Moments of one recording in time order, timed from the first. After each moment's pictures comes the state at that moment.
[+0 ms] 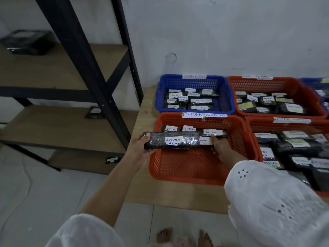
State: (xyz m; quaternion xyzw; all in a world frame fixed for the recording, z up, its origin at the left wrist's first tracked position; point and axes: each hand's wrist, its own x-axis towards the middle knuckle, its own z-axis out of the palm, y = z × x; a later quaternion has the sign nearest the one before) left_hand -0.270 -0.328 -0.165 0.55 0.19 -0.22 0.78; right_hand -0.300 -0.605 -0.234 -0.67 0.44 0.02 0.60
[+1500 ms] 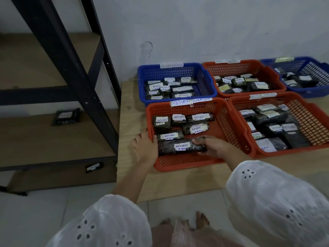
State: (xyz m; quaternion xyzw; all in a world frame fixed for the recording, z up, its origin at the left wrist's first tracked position) left_hand -0.276 -0.342 -0.214 0.92 -0.03 -0.08 0.38; right_hand -0.349 -0.562 -0.229 -0.59 0.39 0.14 0.69
